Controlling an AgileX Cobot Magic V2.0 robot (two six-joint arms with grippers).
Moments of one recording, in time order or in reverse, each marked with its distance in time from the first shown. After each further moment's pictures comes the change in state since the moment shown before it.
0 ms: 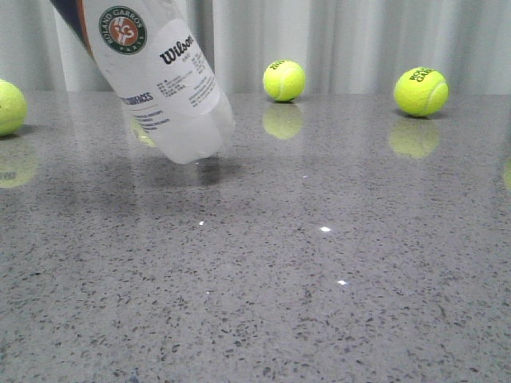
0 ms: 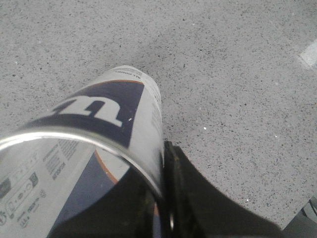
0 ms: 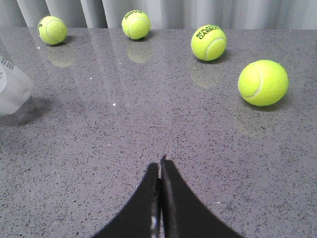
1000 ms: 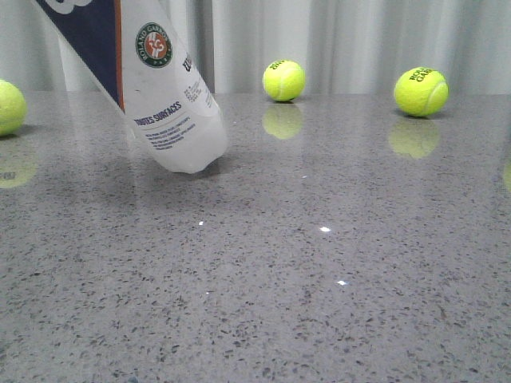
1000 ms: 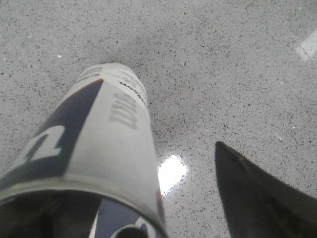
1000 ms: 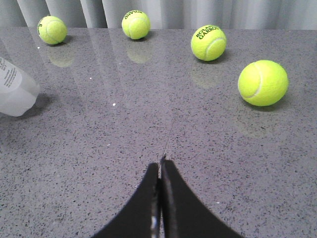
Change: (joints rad) left arm -0.002 0.055 -0.019 -0.002 -0.003 -0.004; right arm 0.000 0.000 0.000 0.000 0.000 -0.003
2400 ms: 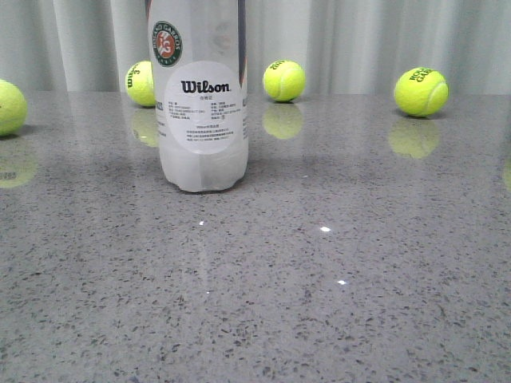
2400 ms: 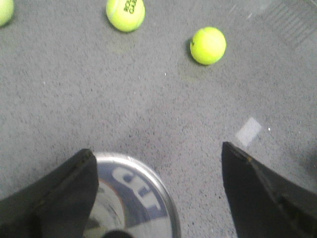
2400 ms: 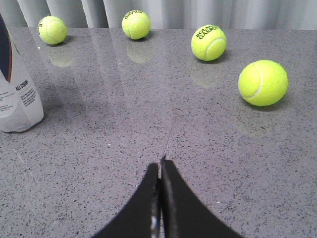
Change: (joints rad) left arm 0.000 0.088 -0.086 -0.290 -0.291 0.098; right arm 0.000 0.000 0.000 0.000 0.000 0.000
